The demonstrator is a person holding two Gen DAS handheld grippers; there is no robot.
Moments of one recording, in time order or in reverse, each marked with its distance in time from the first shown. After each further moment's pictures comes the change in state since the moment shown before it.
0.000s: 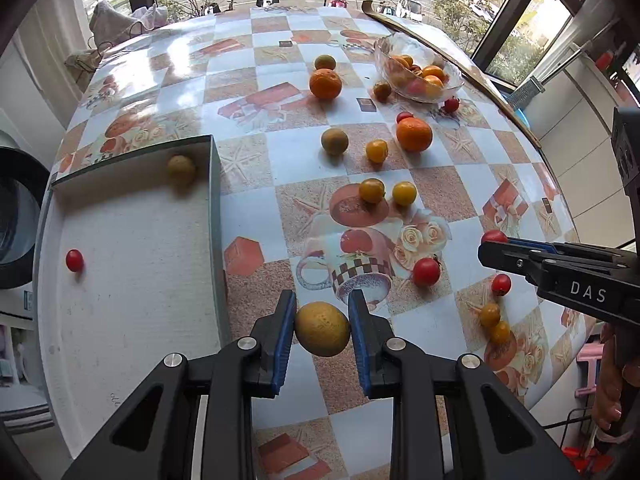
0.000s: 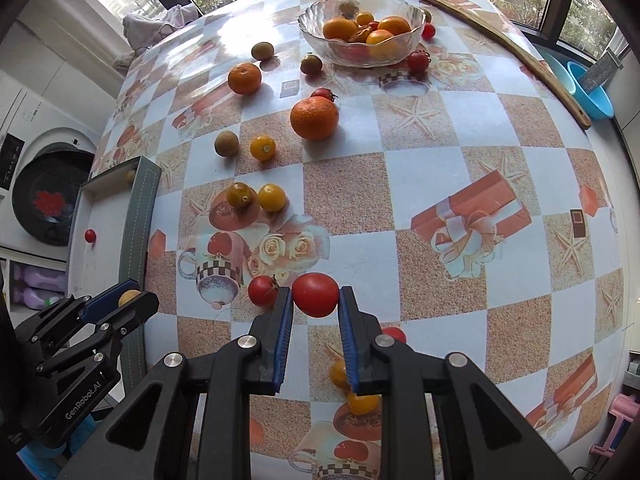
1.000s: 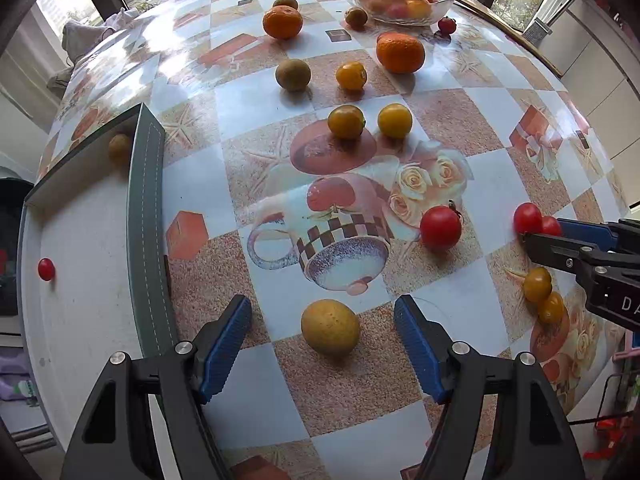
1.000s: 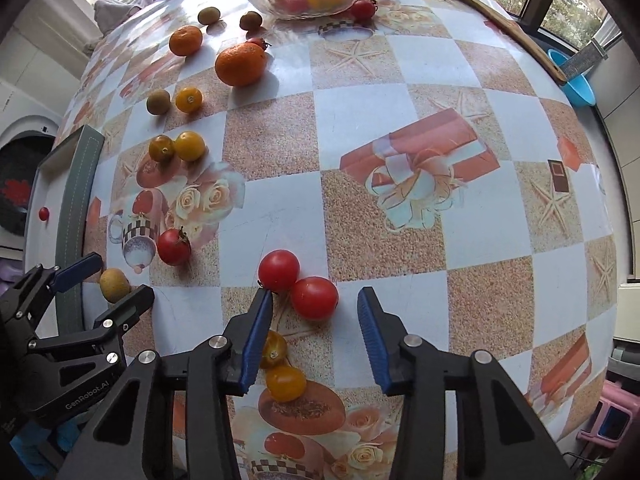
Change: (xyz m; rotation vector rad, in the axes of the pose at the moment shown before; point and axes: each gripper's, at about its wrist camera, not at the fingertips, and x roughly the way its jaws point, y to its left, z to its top) left arm 0.066 -0.048 -0.020 0.121 0.115 0.118; right arm 0.026 -0.044 -0.026 0.002 0.056 -0.105
